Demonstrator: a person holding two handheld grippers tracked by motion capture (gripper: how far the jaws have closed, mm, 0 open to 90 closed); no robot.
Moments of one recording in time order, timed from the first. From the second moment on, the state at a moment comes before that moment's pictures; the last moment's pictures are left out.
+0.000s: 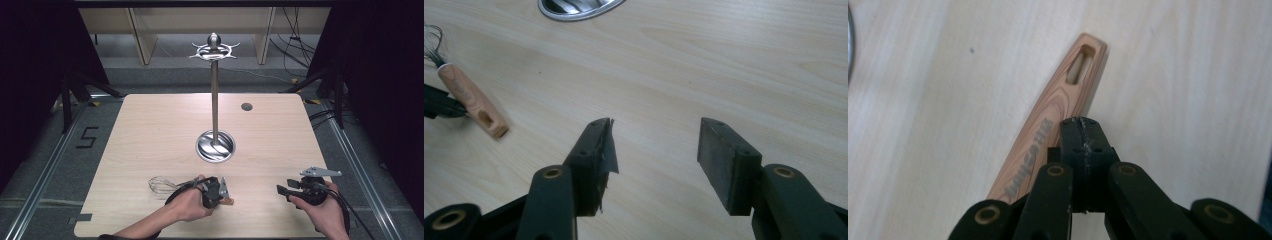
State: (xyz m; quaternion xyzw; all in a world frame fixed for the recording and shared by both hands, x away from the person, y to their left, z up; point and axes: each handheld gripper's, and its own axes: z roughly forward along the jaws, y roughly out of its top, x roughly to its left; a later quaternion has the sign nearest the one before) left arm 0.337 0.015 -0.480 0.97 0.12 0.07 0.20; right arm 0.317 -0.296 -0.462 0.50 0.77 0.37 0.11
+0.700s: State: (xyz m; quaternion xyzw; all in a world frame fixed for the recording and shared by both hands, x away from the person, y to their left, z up) left arm 0.366 0.059 -0.446 0.98 0.10 0.11 0.16; right arm 0.319 -0.306 -0.463 0.51 0.76 0.38 0.11
